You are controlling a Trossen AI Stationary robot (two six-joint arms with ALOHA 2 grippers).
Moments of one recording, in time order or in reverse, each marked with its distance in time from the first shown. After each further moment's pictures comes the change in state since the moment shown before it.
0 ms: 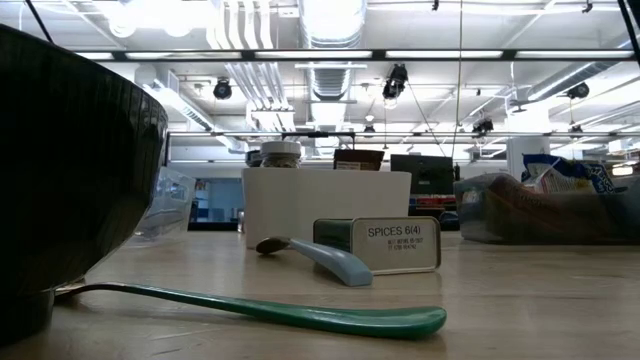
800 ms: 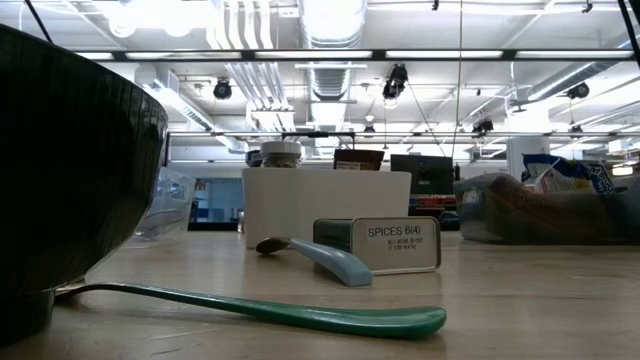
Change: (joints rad) left arm 0.015 0.000 0.000 0.000 -0.001 0.018; right arm 0.025 0.002 -0.003 0.009 -0.049 0.036
